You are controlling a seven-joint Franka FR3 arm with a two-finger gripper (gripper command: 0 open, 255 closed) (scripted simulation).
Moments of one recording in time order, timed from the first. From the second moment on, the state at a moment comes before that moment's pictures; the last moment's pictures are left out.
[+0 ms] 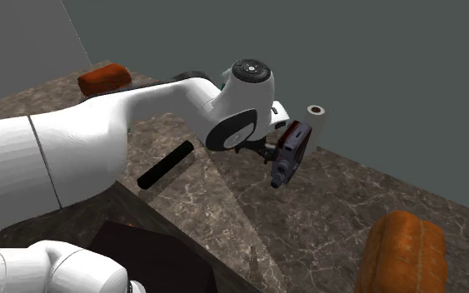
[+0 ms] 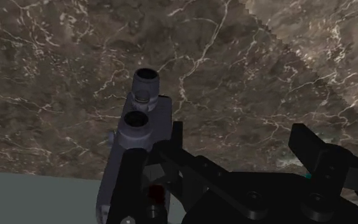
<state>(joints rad) -0.06 -0.36 -0.64 -2.16 -0.03 2.10 -0.47</state>
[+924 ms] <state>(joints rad) -0.02 -0.02 -0.88 -1.99 0.31 2.17 -0.82</state>
